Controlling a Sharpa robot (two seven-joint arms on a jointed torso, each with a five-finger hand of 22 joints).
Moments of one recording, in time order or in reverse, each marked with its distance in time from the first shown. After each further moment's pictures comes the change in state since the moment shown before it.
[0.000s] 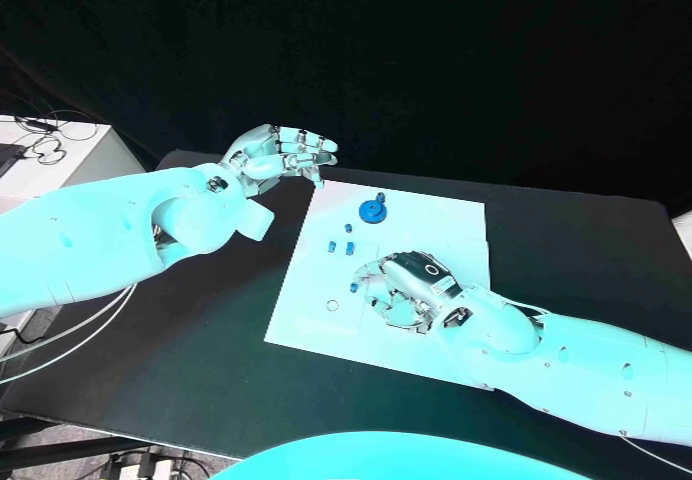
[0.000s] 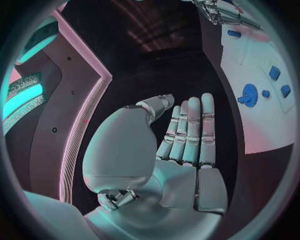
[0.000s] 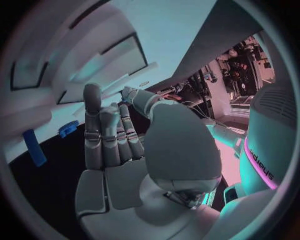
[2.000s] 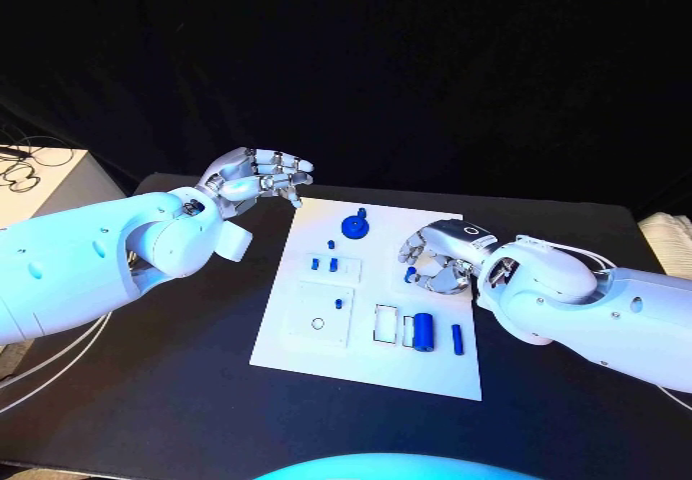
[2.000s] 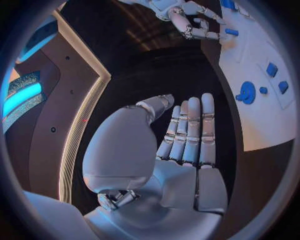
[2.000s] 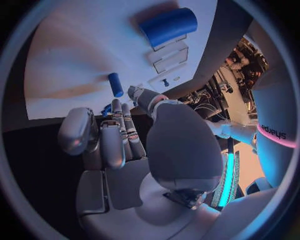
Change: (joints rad) left arm 0.000 -0.001 0.000 -0.015 0.003 0.007 -0.009; left_hand 0.000 0.000 -0.003 0.003 0.000 0.000 0.000 0.000 -0.001 -0.004 -0.004 0.005 -0.002 -0.004 0.004 0.000 -0.001 0.000 0.000 0.000 0.000 0.000; right arm 0.185 -0.199 0.025 0.067 0.058 0.287 -0.082; right_hand -0.040 -0.018 -0.029 0.062 0.027 0.031 -0.020 -0.016 0.001 0.074 -0.023 0.091 -0.015 0.175 -0.021 0.327 0.271 -0.064 0.228 -0.028 0.416 0.328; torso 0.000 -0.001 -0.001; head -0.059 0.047
